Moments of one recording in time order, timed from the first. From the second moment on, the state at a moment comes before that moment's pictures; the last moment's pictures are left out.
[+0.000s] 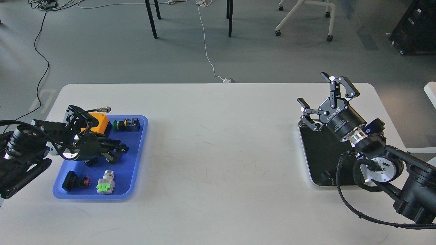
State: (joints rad) left arm -0.69 0.65 -0.48 -0.92 2.18 -0.37 -0.49; right arm 0.58 -0.48 0.51 0.91 -0.04 0.49 0.49
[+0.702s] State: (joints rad) left arm -0.69 0.64 -0.46 -0.89 2.18 -0.36 -0.49; right arm 0.58 -0.48 0.51 0.91 -0.04 0.49 0.49
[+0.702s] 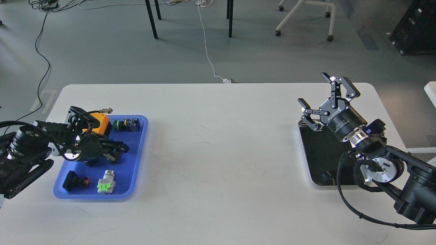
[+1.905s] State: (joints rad) left arm -1.10 0.41 -0.31 -1.26 2.18 -0.49 -0.49; right arm 0.58 -0.48 0.52 0.90 -0.04 0.49 0.49
